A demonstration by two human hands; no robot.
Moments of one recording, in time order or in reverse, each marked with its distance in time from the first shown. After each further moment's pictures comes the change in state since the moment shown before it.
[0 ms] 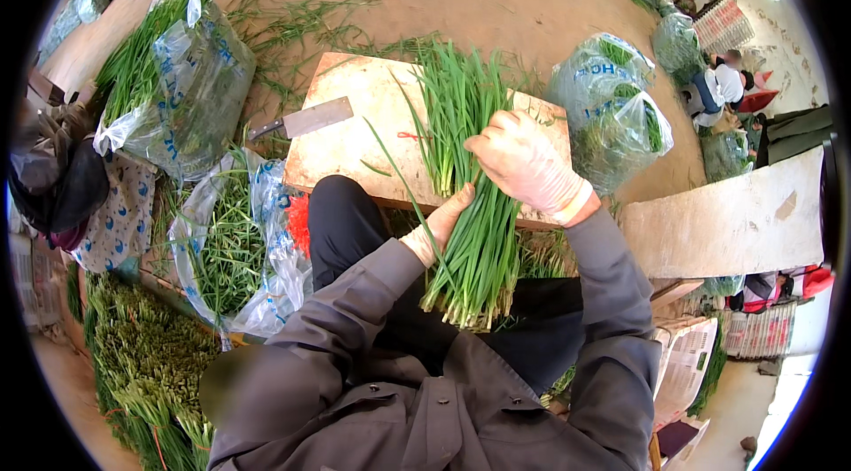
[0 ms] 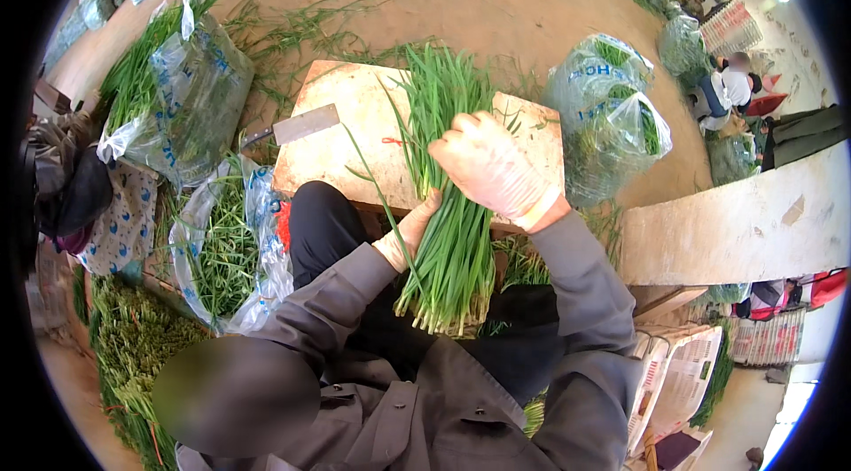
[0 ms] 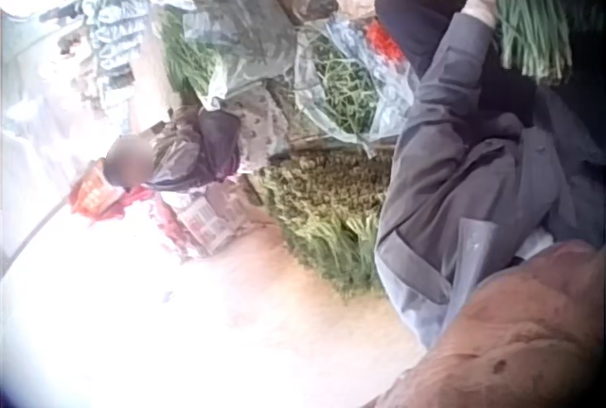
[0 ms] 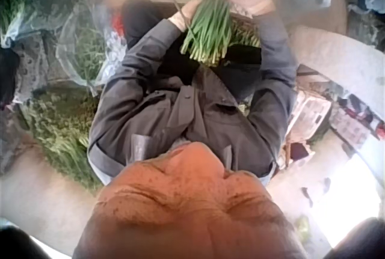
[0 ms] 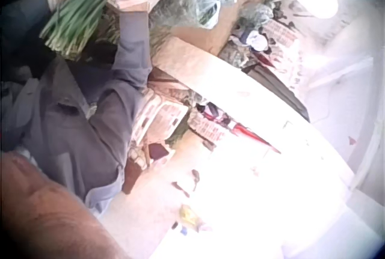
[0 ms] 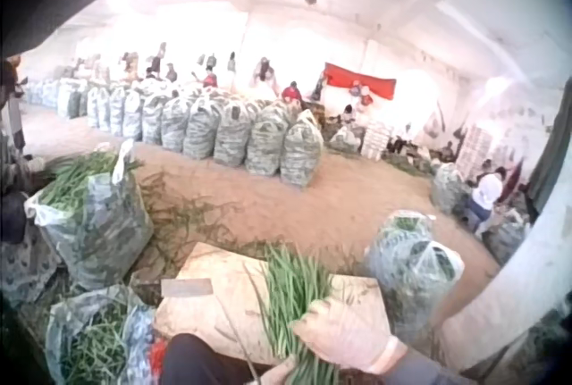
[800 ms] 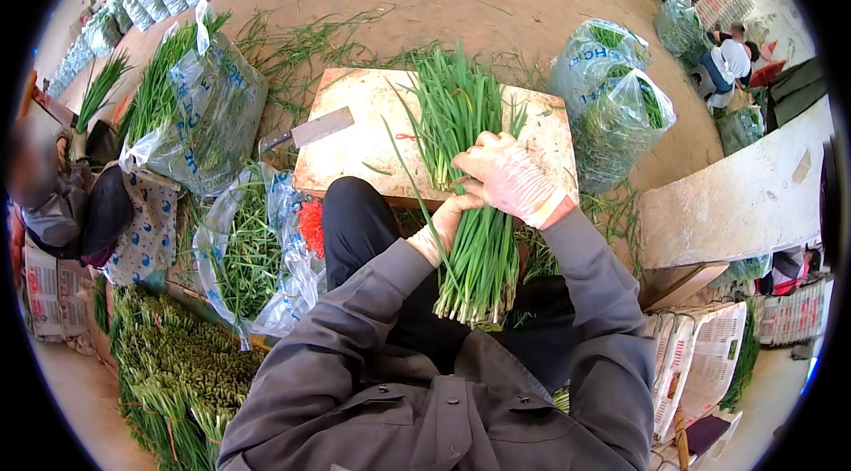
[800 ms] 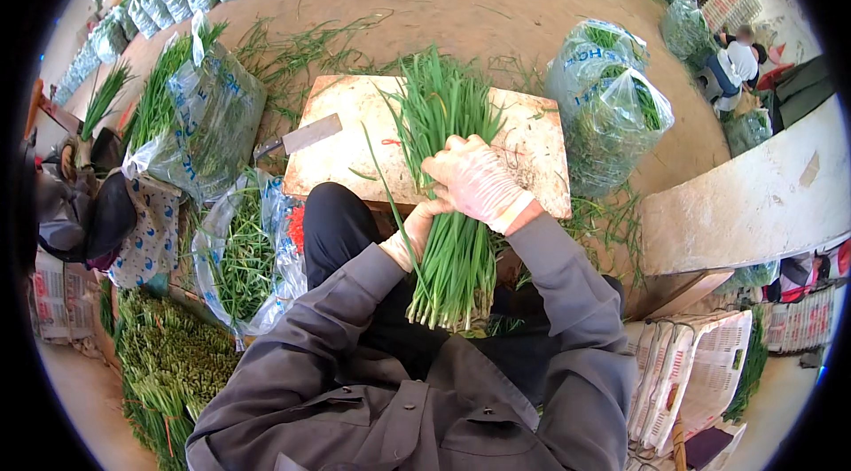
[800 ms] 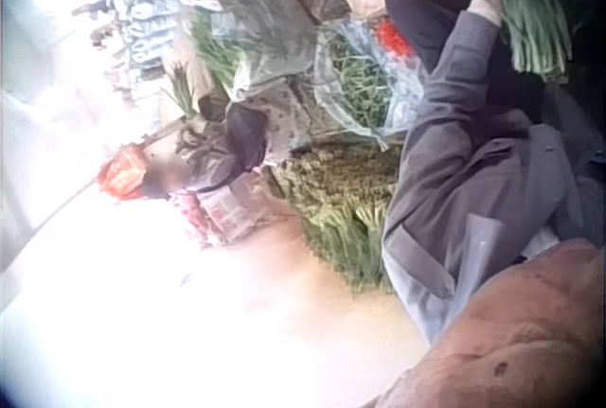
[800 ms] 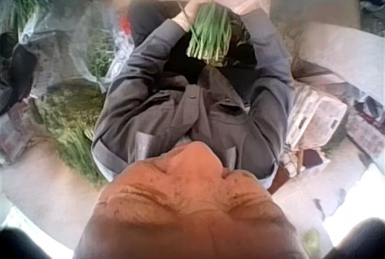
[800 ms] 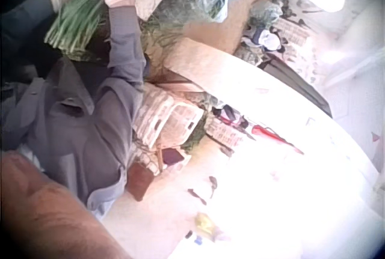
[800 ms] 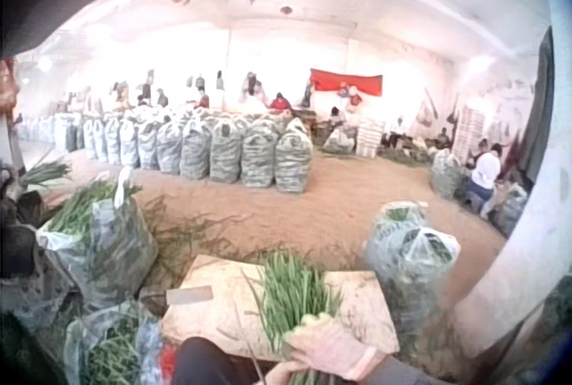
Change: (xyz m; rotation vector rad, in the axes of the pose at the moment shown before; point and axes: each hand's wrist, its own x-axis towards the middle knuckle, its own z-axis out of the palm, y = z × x) left_hand 0.005 -0.028 0.007 0.064 0.180 -0.026; right_hand -0.056 -0.028 0.023 0.209 0.005 0.171
